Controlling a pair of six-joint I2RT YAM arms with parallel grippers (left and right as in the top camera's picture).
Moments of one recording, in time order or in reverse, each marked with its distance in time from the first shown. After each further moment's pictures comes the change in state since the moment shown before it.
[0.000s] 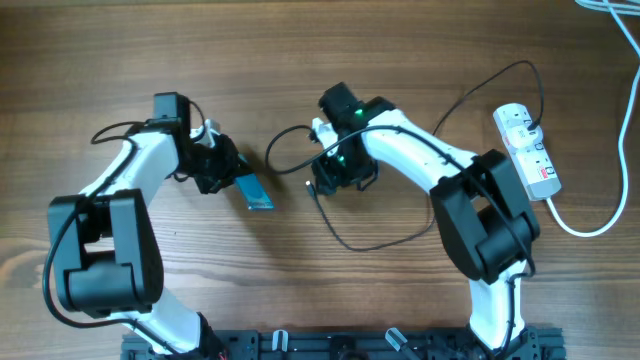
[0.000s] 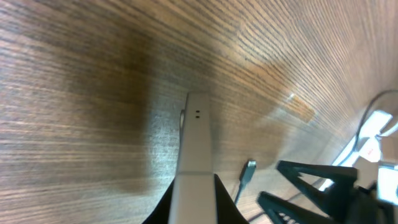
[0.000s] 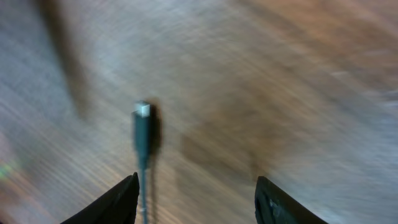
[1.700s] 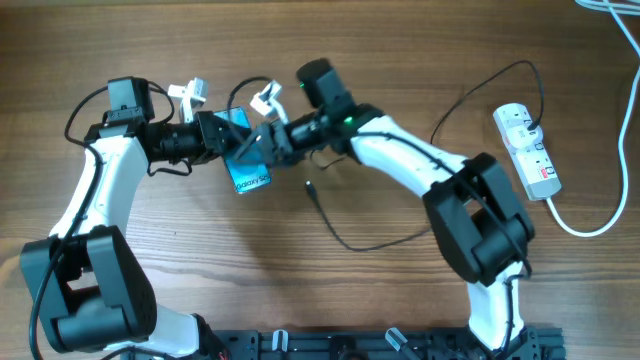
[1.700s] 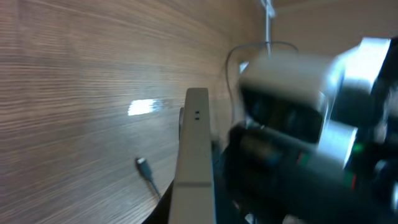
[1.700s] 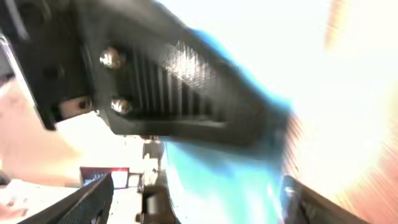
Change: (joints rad) left arm 0.095 -0.141 0.060 -0.001 0.400 0.365; right arm 0.003 0.002 0.000 0.706 -0.851 0.506
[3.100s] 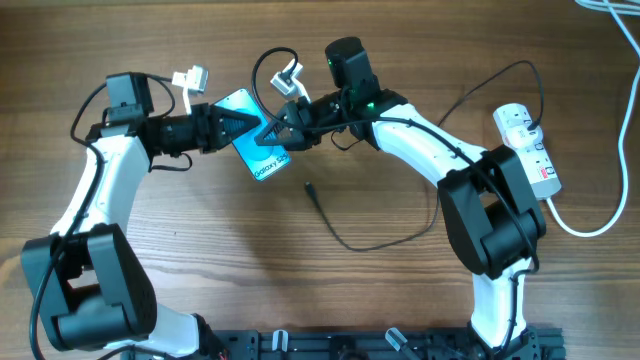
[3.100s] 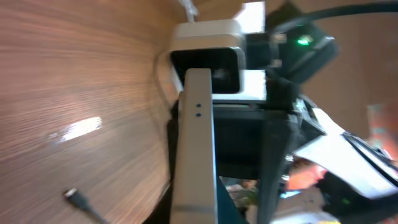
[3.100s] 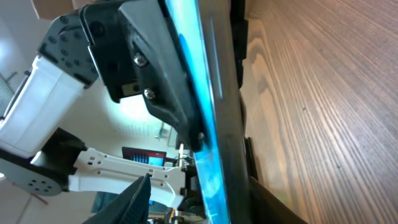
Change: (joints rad) left arm -0.005 0.006 -0.001 0.120 0.312 0.008; right arm -0.073 0.000 -0.003 0.189 -0.259 0.146
